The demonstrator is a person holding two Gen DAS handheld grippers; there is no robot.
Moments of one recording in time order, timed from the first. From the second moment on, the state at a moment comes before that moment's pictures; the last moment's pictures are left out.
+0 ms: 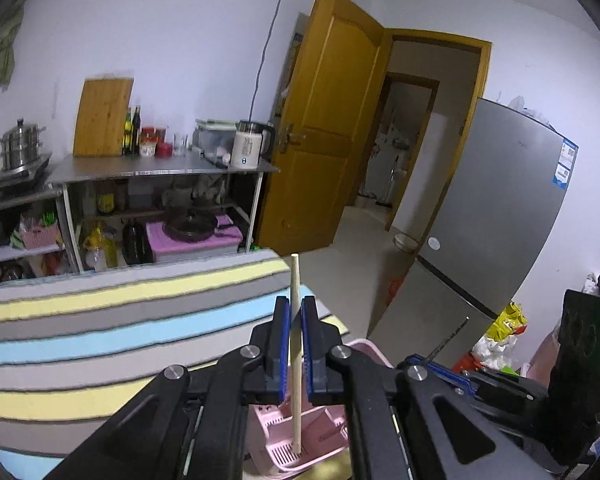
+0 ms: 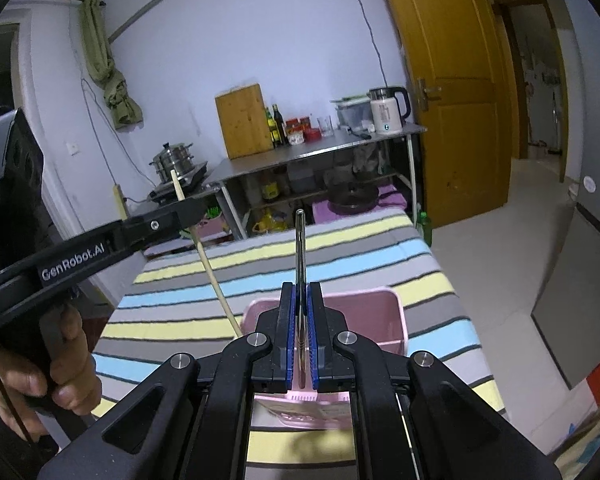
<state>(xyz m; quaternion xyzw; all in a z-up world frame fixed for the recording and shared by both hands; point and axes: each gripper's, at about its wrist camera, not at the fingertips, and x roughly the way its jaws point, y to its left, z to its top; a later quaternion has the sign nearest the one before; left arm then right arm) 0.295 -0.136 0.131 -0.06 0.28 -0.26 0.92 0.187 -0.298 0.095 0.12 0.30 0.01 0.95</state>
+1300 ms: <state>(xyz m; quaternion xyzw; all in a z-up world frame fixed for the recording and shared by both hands) 0.197 -0.036 0.103 -0.08 0.27 -0.20 0.94 0.137 -0.276 0.087 0.12 0.29 0.03 0.95</state>
